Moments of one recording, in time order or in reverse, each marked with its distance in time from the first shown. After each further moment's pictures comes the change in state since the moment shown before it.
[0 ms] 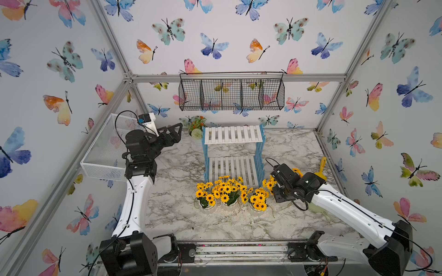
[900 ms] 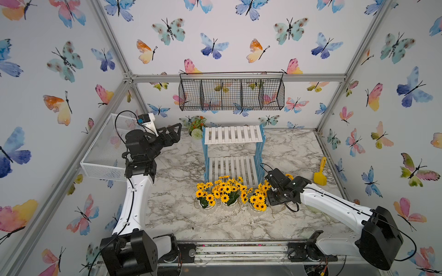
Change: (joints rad) left arm 0.010 0.015 -0.001 0.002 0.001 -0.005; right arm -0.019 0.113 -0.137 0.216 -0.050 -0.008
